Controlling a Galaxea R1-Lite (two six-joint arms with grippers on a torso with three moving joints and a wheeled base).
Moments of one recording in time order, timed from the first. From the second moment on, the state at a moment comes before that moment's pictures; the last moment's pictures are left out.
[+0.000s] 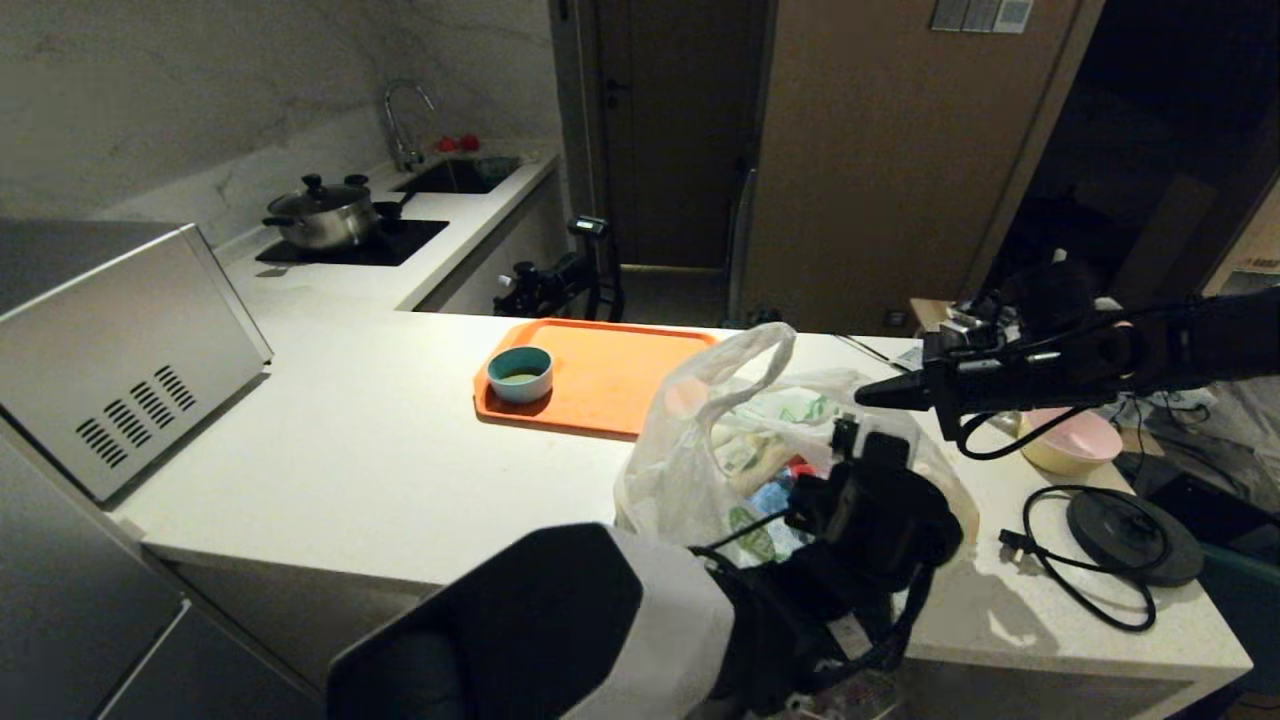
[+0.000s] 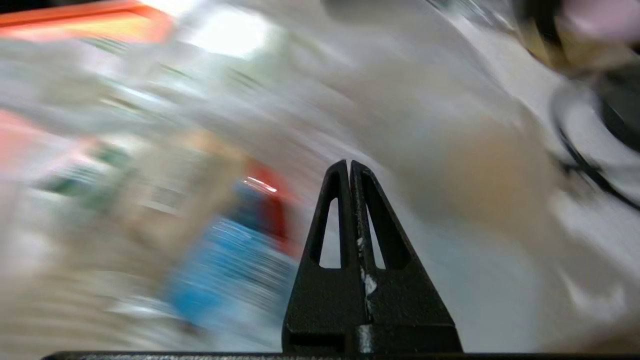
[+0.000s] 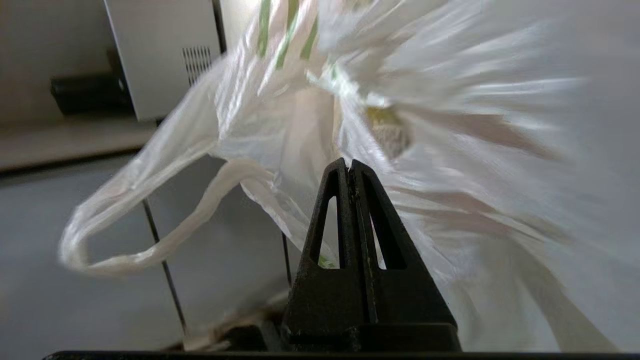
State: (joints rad) left arm -1.05 2.55 -1.80 -0.62 0.61 -0.02; right arm 0.00 2.16 -1.58 0.12 0.91 0.71
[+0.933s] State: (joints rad) left arm -0.86 2.28 -1.46 -0.82 0.58 -0.02; right arm 0.15 2.30 -1.67 0.14 0.71 0.78
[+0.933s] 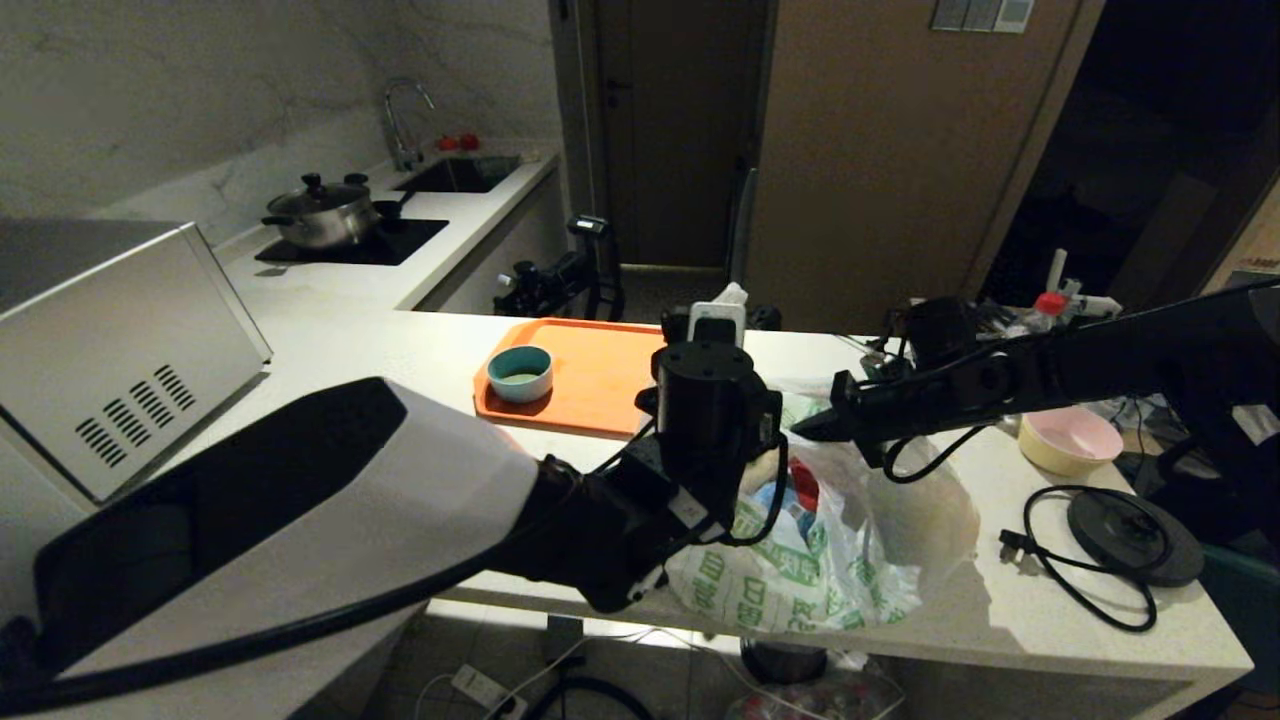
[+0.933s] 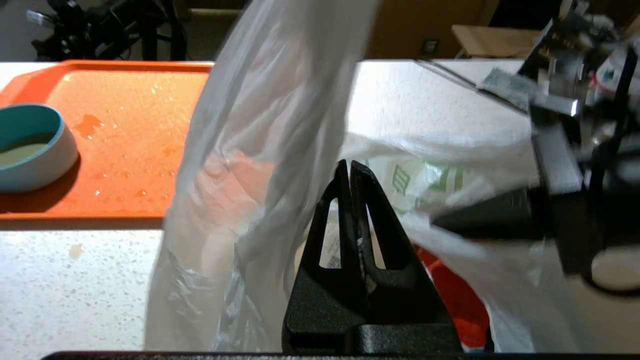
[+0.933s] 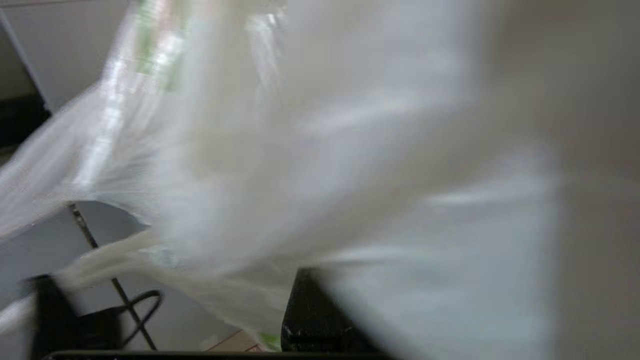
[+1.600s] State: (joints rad) left arm -0.87 2.24 -1.43 -0.85 0.59 -0.02; right arm 0.13 2.23 -1.56 0.27 0.65 0.78
